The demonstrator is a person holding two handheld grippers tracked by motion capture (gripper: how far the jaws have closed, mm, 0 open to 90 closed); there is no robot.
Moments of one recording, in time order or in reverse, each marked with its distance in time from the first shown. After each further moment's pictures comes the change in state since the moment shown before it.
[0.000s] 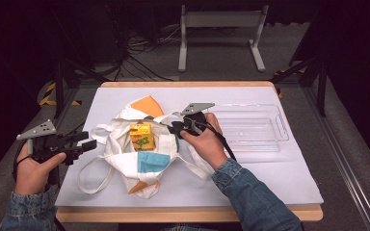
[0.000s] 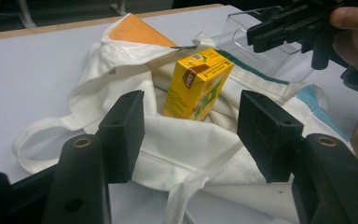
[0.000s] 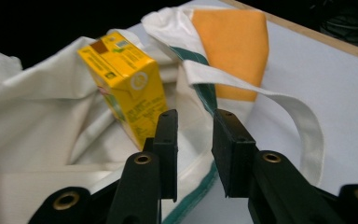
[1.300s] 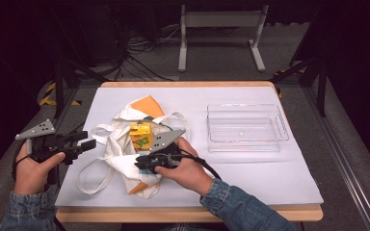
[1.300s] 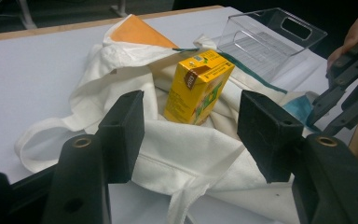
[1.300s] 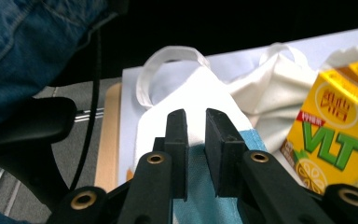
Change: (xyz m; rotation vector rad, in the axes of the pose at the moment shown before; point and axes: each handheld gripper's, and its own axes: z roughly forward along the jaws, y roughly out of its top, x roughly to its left) left arm 0.002 0.000 -0.001 -0.006 0.000 -0.001; right arm 0.100 -0.005 0.019 -0.007 0.350 -0.214
